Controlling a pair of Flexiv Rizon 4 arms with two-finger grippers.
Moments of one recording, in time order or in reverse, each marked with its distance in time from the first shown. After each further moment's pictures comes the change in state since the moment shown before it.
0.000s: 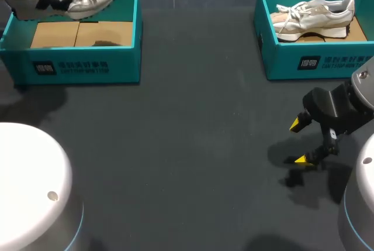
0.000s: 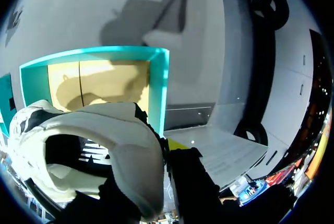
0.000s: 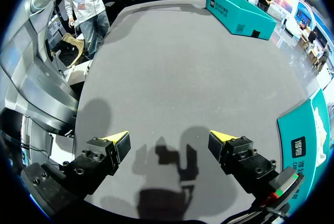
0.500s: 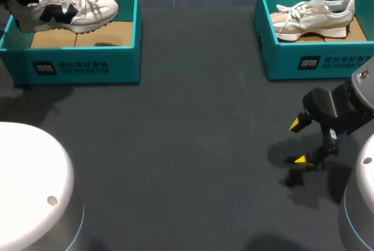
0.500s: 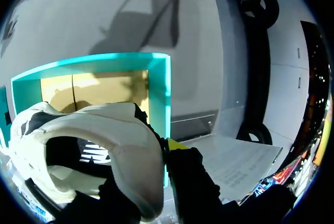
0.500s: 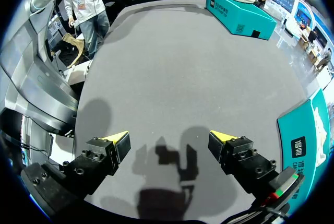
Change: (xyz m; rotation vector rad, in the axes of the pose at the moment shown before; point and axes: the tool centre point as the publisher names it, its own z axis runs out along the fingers) left arm -0.011 -0.015 0.033 0.113 0.023 0.083; right arm 0.000 0.000 0.000 0.000 0.000 0.000
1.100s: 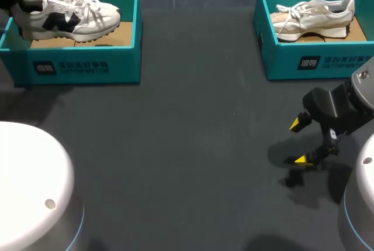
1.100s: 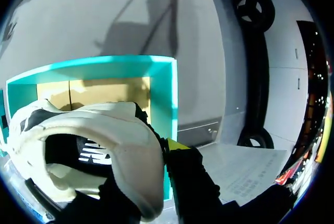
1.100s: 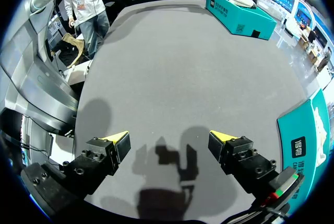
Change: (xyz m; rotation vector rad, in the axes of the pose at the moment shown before) left arm -0.008 -0.009 0.025 0.077 0.016 0.000; right arm 0.000 0.000 0.000 0.000 0.000 0.000
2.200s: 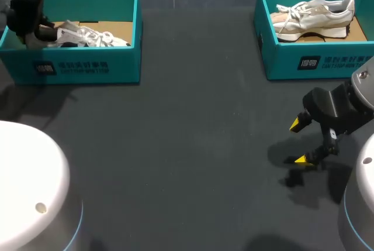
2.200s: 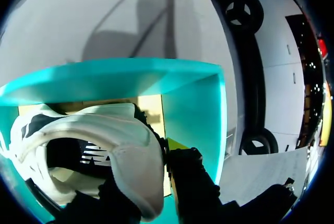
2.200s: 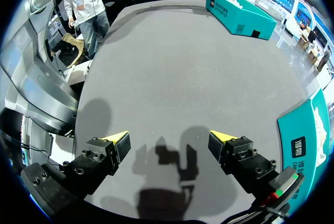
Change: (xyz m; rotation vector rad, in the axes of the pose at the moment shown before) left arm -0.039 -0.033 0.067 0.111 0.057 0.089; right arm 0.000 0.000 0.000 0.000 0.000 0.000
